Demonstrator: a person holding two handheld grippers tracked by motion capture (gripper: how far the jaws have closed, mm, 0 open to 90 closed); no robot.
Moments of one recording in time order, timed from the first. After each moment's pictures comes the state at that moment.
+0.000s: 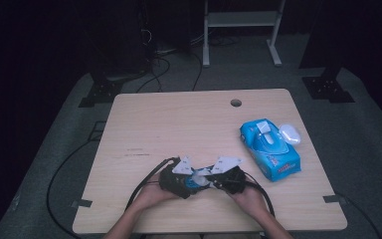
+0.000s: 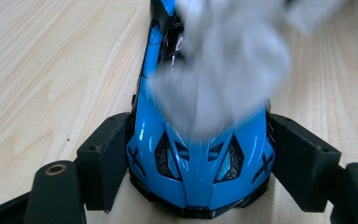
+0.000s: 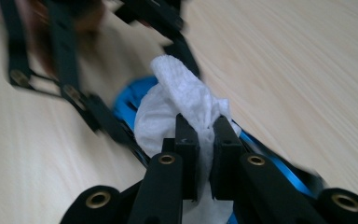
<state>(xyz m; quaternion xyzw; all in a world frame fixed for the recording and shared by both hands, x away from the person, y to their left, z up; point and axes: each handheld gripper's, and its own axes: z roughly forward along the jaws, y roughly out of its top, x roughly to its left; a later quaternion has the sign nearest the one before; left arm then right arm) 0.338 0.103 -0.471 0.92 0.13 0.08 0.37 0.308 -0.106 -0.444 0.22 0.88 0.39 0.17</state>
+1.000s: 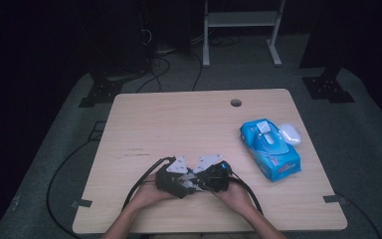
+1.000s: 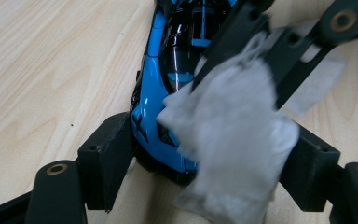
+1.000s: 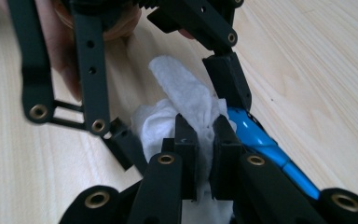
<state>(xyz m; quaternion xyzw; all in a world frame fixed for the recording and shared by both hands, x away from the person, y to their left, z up) 0.340 0.115 -0.471 0.91 0.13 0.06 0.38 0.320 -0.064 -0.448 0.19 0.90 0.37 0.10</state>
